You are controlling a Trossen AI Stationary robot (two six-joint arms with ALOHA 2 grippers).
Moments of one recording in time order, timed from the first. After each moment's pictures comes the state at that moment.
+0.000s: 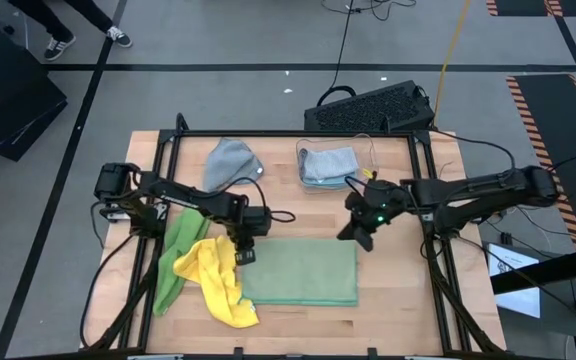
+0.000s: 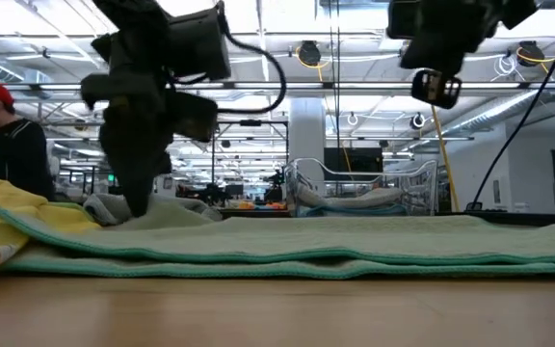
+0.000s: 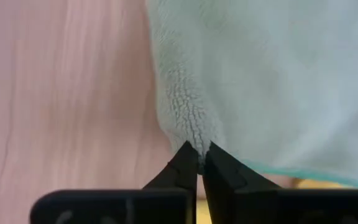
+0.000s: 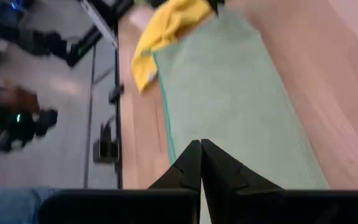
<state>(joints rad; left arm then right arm) -0.05 1.69 0.98 -0.63 0.26 -0.31 0.03 1.11 0.73 -0.27 -0.33 0.67</state>
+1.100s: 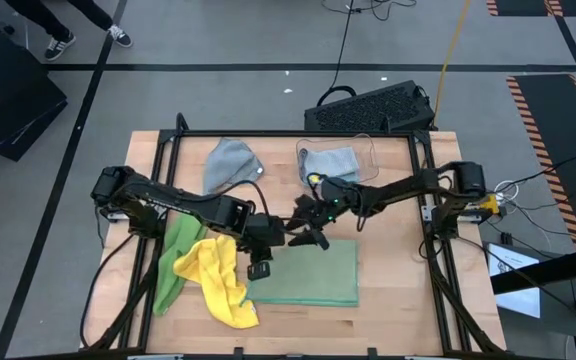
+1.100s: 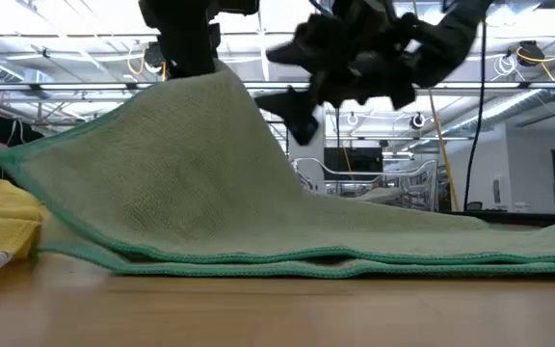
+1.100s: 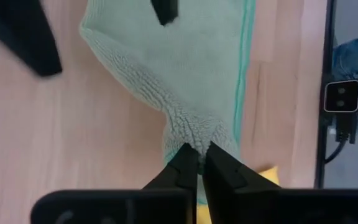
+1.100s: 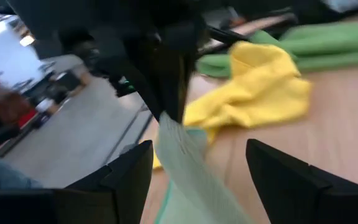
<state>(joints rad) -0.20 1.69 1.38 -0.80 0.17 -0.39 -0.08 1.76 0.83 0.68 -0.62 0.41</state>
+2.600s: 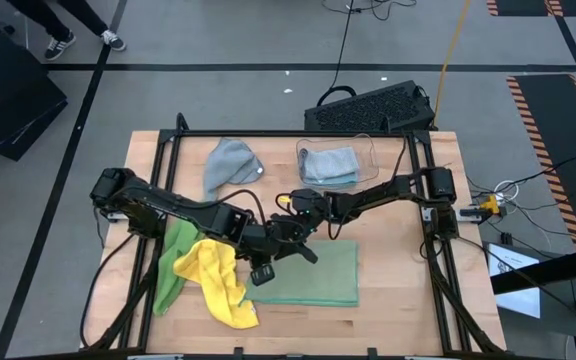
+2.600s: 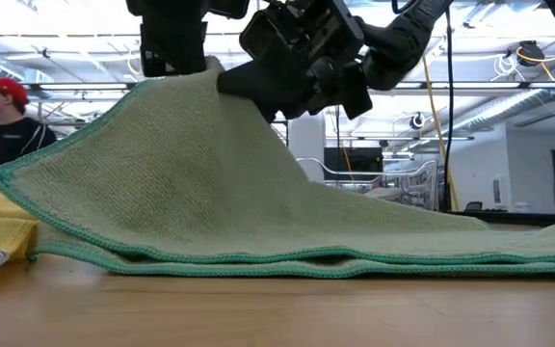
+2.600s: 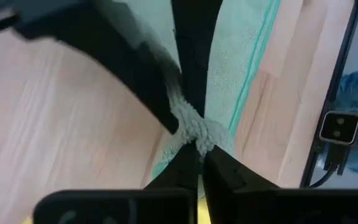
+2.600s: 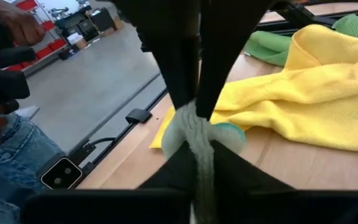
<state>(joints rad) -0.26 1.69 1.38 -0.81 0.09 -0.66 -0.02 1.98 1.10 0.53 -0.76 0.12</state>
